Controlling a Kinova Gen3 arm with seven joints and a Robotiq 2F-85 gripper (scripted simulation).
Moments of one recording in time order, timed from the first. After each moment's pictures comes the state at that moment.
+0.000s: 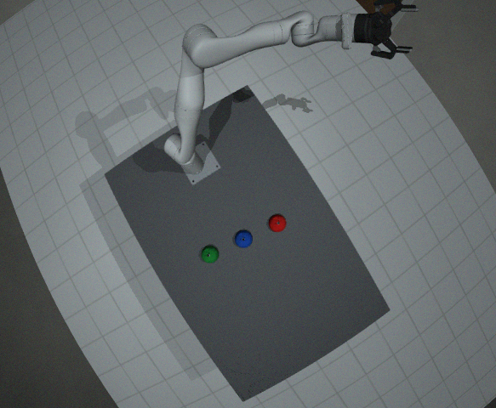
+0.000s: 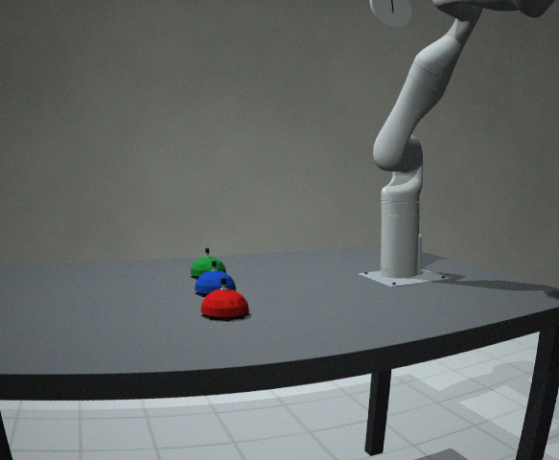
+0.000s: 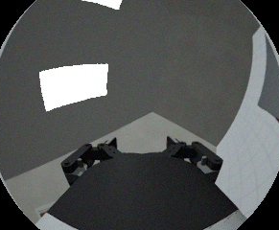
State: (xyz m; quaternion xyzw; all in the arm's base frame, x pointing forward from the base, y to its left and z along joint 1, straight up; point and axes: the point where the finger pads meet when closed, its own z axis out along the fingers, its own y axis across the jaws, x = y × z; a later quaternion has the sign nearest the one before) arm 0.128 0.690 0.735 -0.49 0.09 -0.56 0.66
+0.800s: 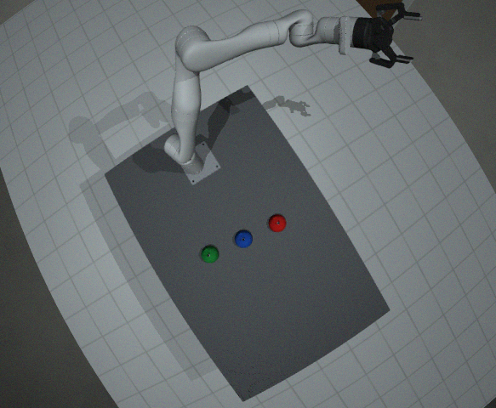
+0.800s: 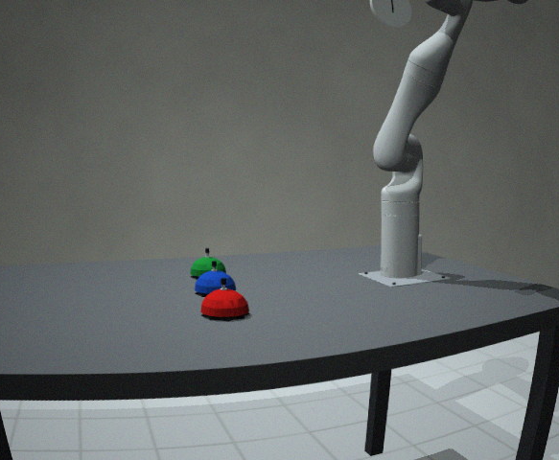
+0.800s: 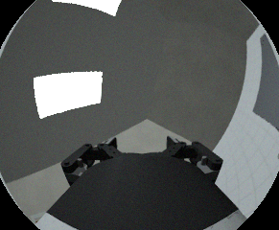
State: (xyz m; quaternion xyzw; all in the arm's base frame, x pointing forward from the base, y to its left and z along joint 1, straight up) arm 0.166 0.649 0.756 -0.49 0.13 -0.57 0.64
